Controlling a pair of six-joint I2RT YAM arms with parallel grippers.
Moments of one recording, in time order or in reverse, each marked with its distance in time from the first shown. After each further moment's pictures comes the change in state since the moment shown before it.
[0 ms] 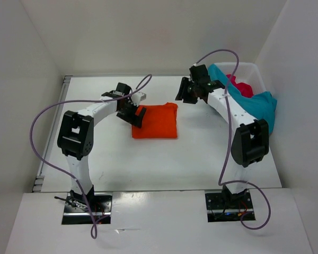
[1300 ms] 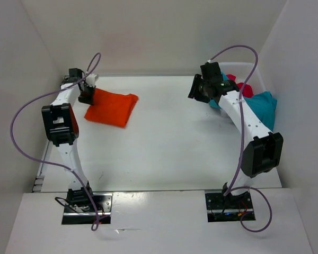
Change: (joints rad) left arm 0.429 0.250 0.373 -0.060 -0.055 0.106; right arm -0.037 -0.191 -0.054 -0.134 0.154 -0.005
